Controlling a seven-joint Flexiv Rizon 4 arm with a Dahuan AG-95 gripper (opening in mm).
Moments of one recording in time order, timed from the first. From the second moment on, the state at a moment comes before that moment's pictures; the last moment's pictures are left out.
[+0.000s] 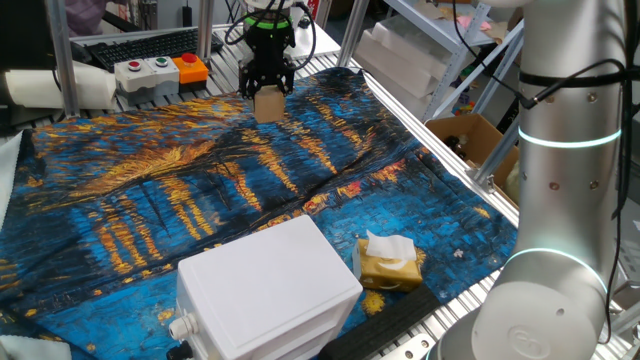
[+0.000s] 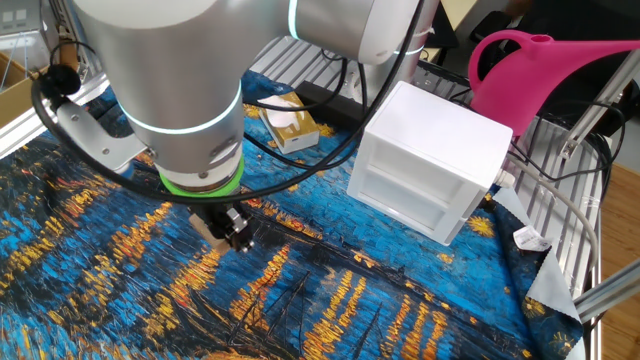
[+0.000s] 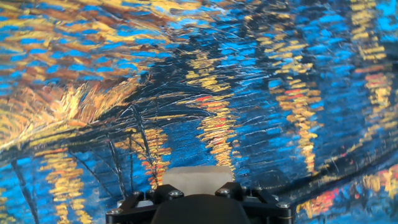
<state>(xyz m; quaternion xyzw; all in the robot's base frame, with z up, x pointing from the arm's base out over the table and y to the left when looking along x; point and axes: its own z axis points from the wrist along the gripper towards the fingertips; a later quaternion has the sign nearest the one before) 0.653 -0.016 0.181 -0.09 -0.99 0.04 0.07</state>
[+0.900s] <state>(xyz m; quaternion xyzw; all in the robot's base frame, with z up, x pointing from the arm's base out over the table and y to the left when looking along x) 0.645 0.028 0.167 -0.13 -0.99 0.05 0.06</state>
